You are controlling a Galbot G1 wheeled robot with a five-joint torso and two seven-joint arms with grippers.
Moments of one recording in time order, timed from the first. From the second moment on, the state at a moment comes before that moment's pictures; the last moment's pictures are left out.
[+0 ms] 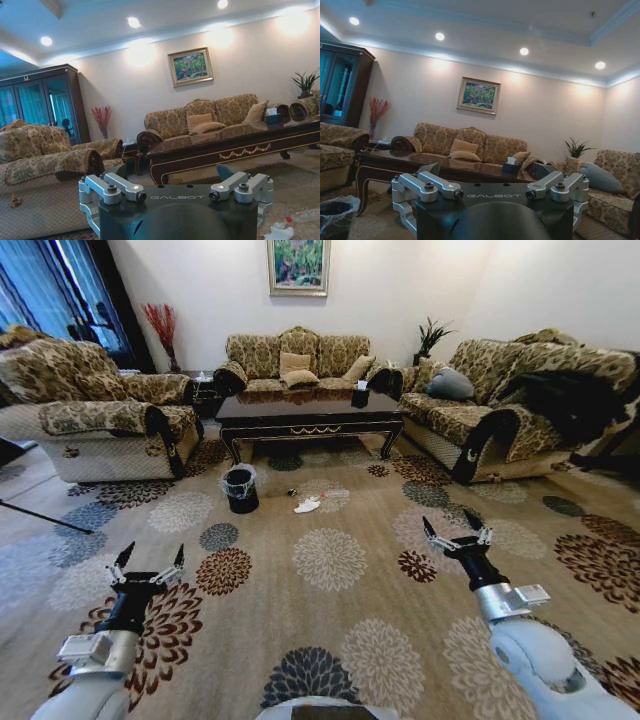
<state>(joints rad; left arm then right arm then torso) 1.90 -1.21 -0.93 -2.39 -0.33 -0.02 -0.10 -1.67 0.90 0.80 2.16 0.52 0.18 0.10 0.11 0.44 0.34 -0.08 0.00</state>
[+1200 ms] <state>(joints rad) 1.91 -1.25 -0.92 -2.39 -0.32 -0.03 -0.10 -1.70 0.90 0.83 2.18 0.50 0.17 0.11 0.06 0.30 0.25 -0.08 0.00</state>
